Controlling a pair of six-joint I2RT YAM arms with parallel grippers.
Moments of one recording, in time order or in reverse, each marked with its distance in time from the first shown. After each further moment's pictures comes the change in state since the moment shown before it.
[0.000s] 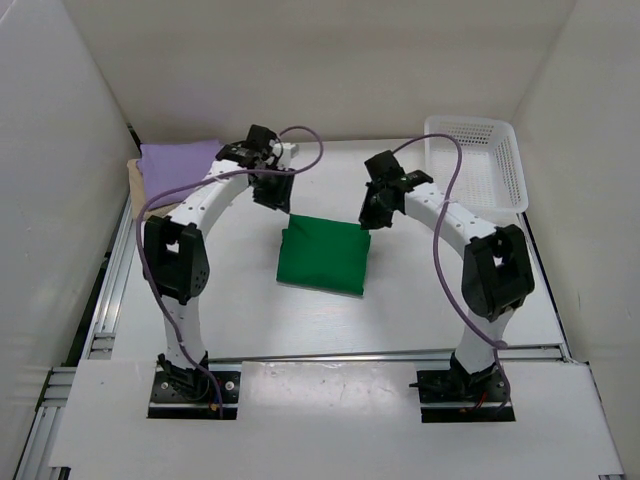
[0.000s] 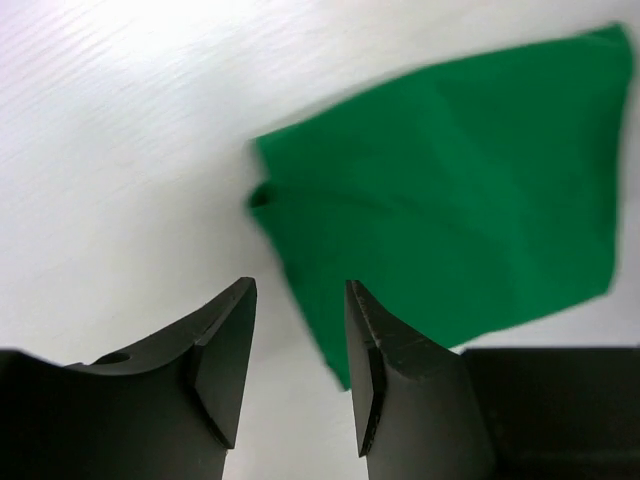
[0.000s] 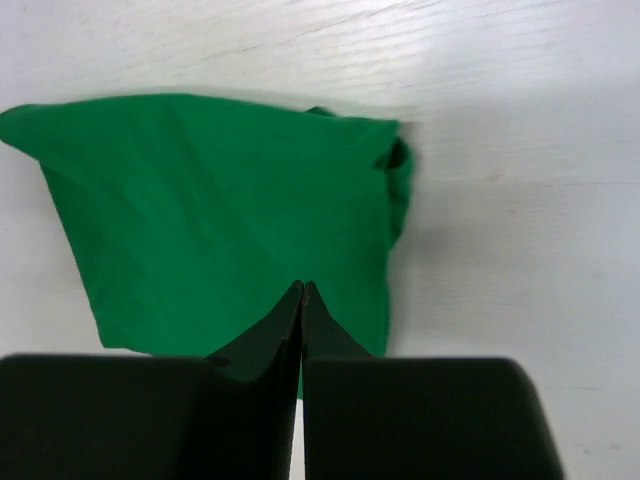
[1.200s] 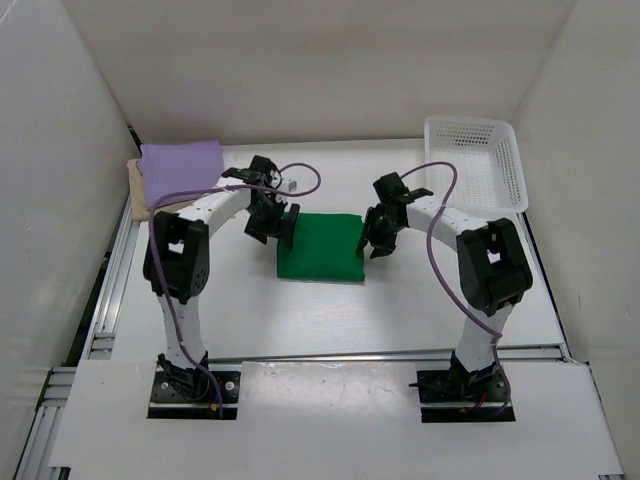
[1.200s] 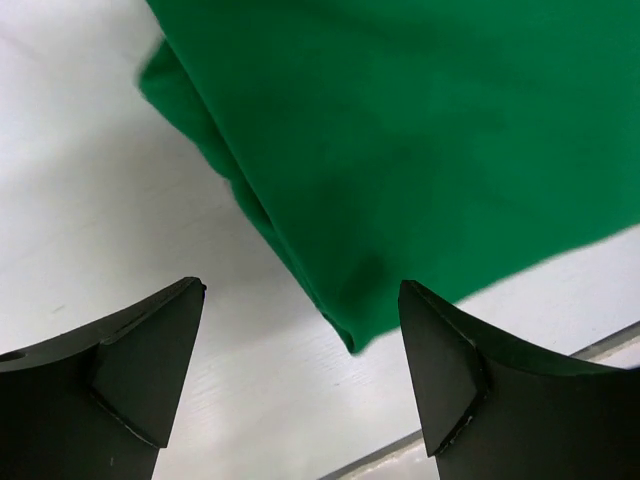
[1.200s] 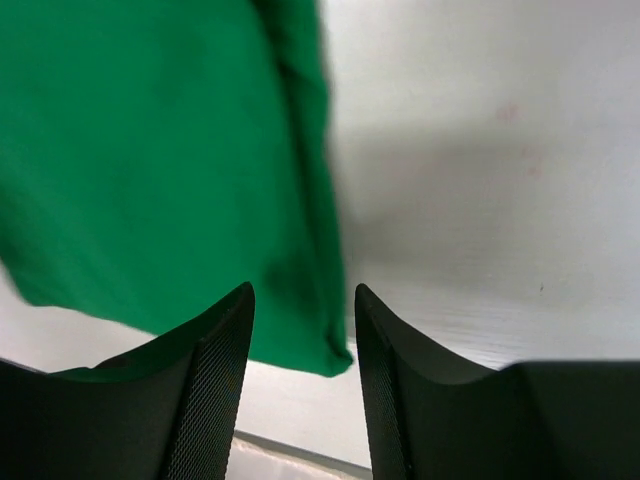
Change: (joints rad) left arm -0.008 -0.027 -0.234 0.020 0.059 0.001; right arm -0.046 0.033 -0.176 0.088 -0.197 0.002
